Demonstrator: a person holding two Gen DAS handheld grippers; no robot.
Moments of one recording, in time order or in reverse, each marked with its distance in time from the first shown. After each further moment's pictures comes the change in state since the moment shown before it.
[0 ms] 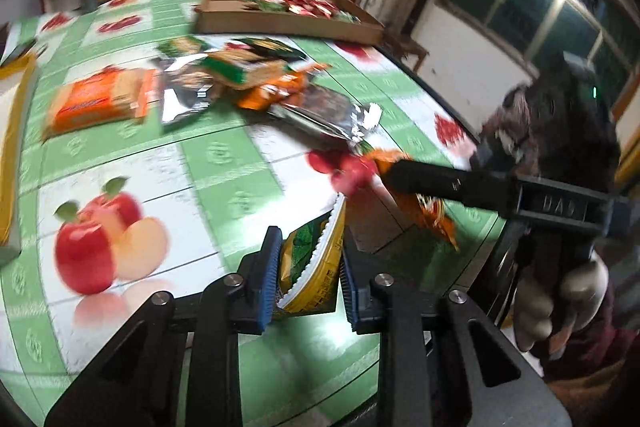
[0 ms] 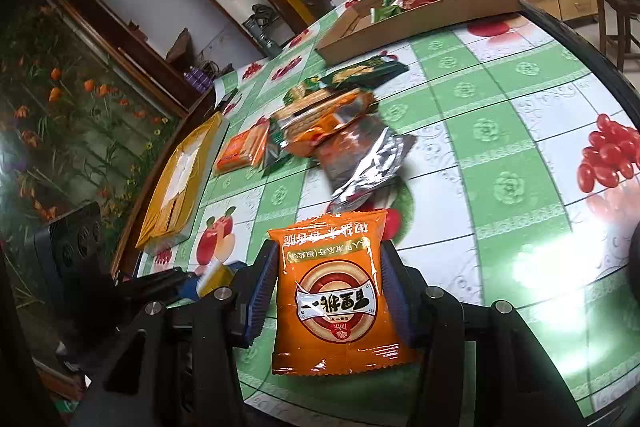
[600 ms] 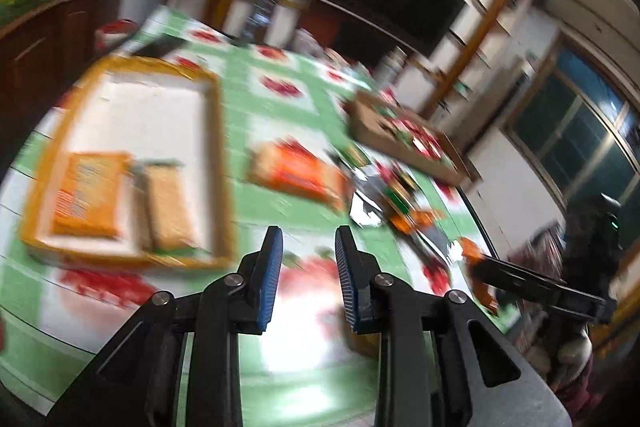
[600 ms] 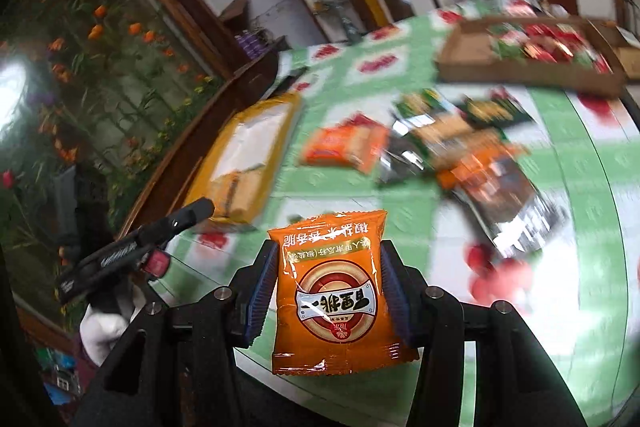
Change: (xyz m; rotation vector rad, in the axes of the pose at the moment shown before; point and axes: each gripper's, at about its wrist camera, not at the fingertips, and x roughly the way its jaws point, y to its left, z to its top) left arm -0.140 0.142 0.005 -0.358 -0.303 0.147; right arm 0.018 0.122 0.026 -0.236 0.056 0.074
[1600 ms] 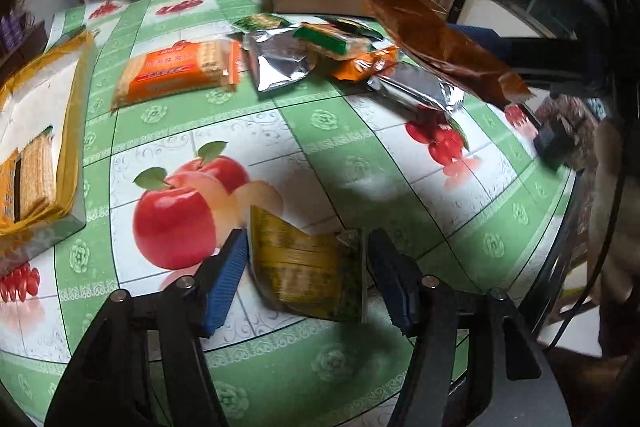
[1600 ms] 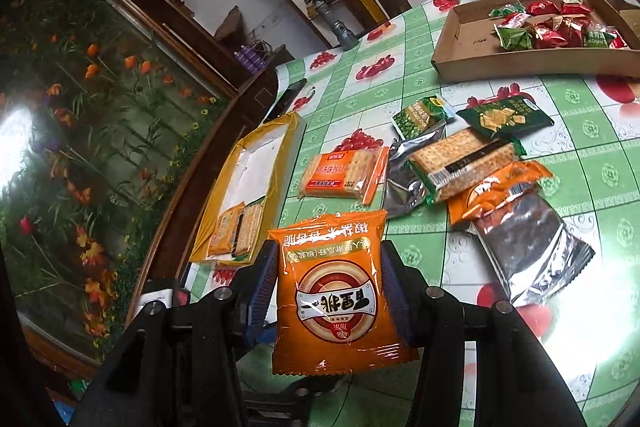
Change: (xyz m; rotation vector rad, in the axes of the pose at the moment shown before) left arm 0.115 -0.117 -0.102 0.417 0.320 0.053; right arm 0.024 -0.043 0.024 0.143 -0.008 0.096
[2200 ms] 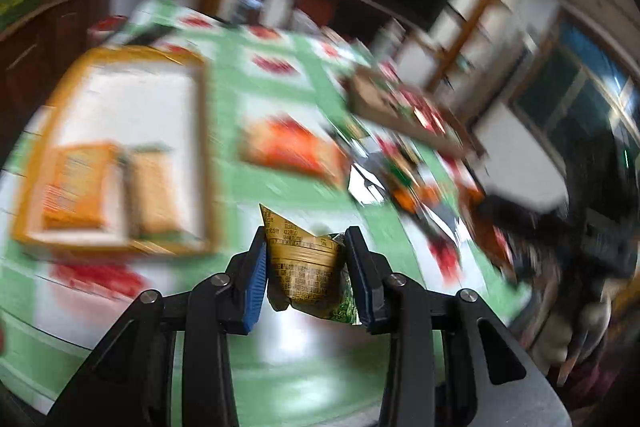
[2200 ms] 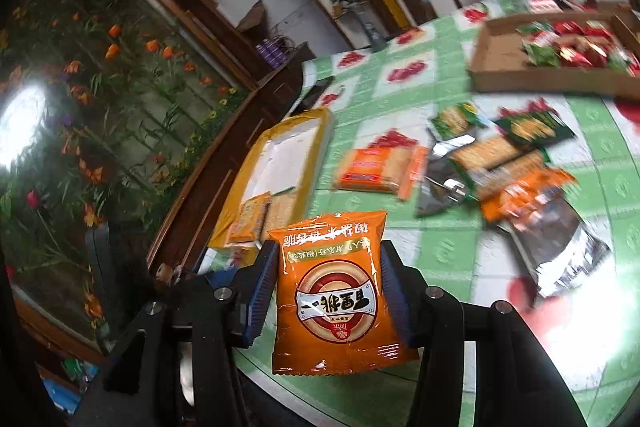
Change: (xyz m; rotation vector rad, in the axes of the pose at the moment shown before) left arm -0.114 0.136 0.012 -0.388 -0.253 -0.033; right arm -0.001 0.048 -0.005 -0.097 0.006 0.025
